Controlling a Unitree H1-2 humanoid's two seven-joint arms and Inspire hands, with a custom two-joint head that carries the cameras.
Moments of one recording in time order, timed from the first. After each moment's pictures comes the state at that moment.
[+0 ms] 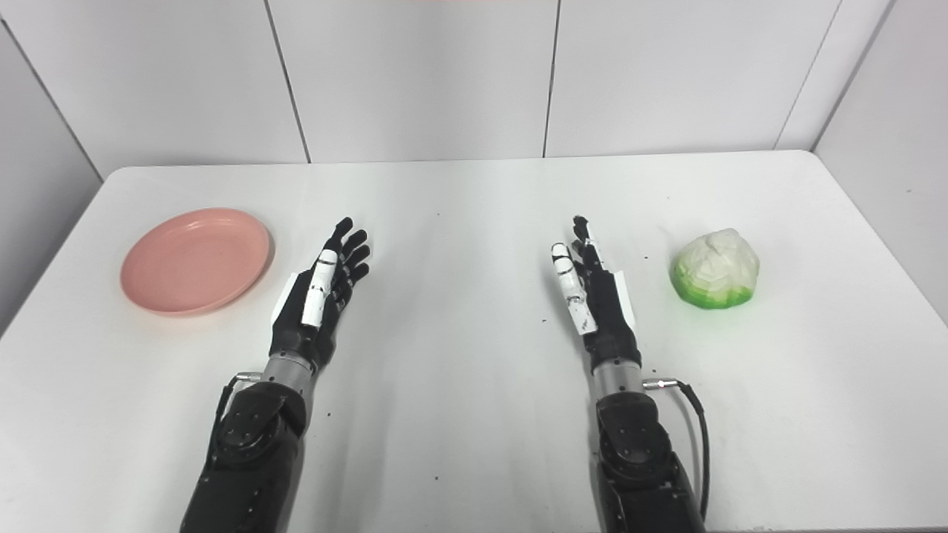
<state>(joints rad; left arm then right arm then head) -0.30 -0.02 0.00 0.29 -0.11 -0.05 -0.10 -0.26 -0.01 0.02 0.18 -0.17 -0.05 -0.10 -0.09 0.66</state>
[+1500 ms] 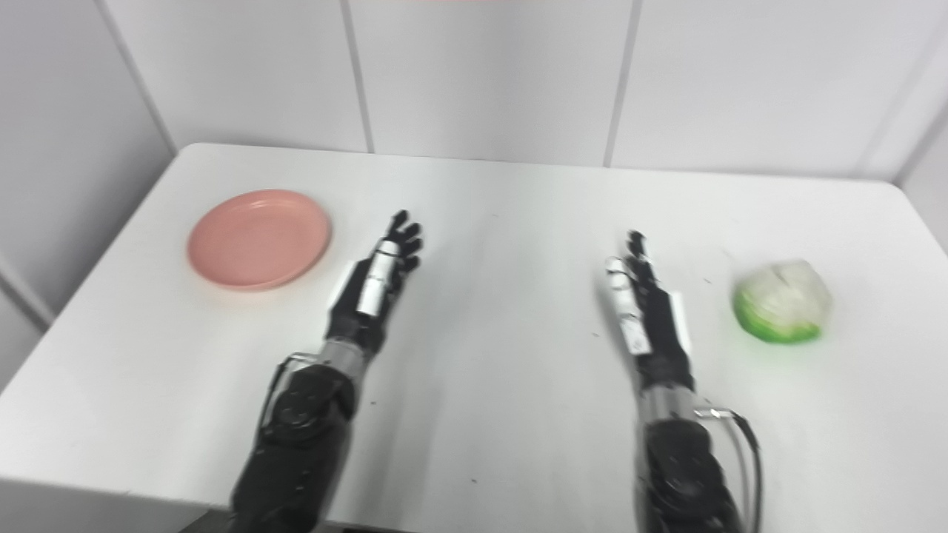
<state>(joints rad) -0.32 -0.07 -0.03 0.34 -0.06 -0.08 -0.05 -0.25 -0.06 0.01 0.17 -0.12 -0.05 -0.06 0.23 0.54</state>
